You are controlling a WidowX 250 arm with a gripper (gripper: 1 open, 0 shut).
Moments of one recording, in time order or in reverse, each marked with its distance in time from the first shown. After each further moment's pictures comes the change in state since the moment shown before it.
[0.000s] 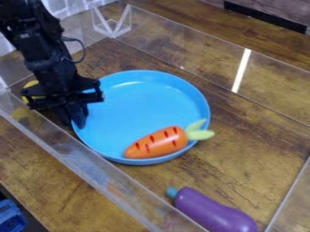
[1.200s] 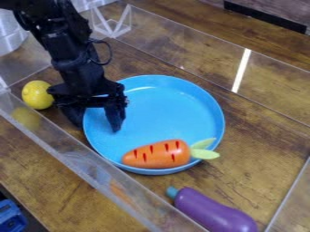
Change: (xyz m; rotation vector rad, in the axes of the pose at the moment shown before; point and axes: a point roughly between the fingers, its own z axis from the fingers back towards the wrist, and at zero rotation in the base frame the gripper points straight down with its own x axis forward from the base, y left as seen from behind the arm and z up) arm 0.006 -0.034 -0.003 -0.029 0.000 -0.141
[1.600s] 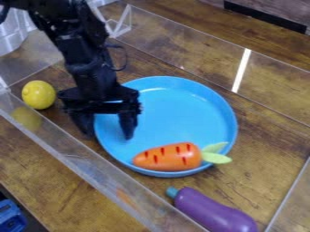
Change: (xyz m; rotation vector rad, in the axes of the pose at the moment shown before) arm -0.007 -0.036 0.009 -0.018 -0.027 -0.013
